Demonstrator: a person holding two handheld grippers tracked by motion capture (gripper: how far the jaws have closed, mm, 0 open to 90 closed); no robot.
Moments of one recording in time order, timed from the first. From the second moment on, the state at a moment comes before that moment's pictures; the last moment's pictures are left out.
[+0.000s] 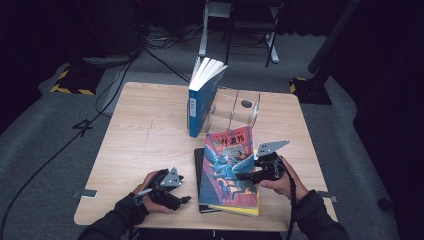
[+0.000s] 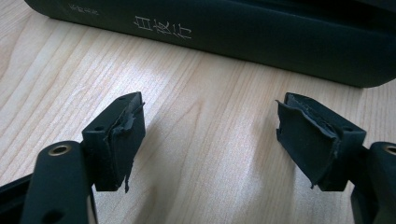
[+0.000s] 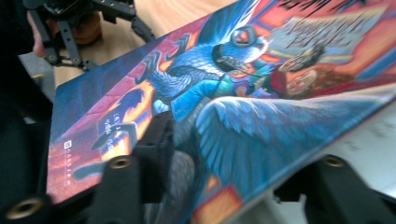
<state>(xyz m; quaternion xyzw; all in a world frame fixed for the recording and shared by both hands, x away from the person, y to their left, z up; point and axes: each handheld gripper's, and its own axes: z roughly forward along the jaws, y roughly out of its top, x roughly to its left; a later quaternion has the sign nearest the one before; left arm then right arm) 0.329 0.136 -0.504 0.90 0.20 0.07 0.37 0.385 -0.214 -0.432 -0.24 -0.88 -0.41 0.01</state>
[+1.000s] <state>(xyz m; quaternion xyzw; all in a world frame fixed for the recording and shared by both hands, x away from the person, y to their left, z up) 0.336 0.134 -0.503 0.90 0.23 0.08 0.37 0.371 -0.223 -0.443 -0.21 -0.85 -0.48 -0.04</state>
